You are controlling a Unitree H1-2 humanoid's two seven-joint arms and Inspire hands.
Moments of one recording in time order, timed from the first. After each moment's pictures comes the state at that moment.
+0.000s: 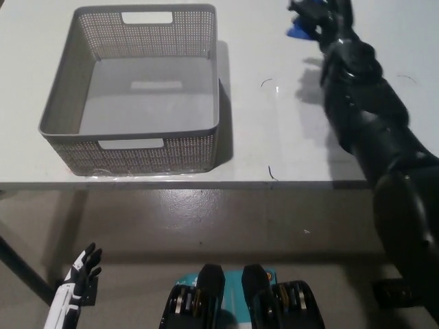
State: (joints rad) left_arm 0.14 0.17 0.07 0.12 0.02 -0.37 -0.07; right_arm -1.35 -0.04 -0.19 1.36 0.07 -0.22 -0.19
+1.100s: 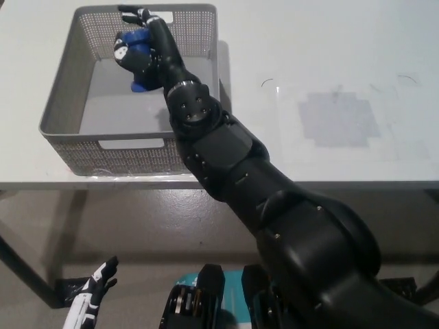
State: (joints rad) left_arm 0.16 0.15 0.02 0.13 0.04 -0.37 -0.07; right_arm -1.39 0.28 0.04 1.42 -0.02 -0.21 -0.27
